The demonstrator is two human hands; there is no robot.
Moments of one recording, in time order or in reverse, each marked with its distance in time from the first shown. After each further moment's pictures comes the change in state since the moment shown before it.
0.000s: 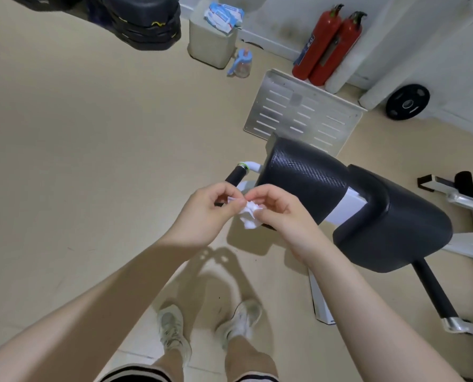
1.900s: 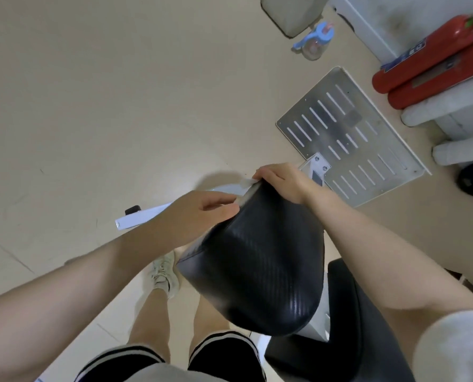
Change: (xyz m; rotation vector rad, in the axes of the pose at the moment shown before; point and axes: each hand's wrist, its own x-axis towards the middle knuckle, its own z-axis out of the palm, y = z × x) left_hand 0.203 0.002 0.066 -0.003 0.116 -0.444; right_hand 0.336 0.080 -0.183 -0.909 -0.632 -0.059
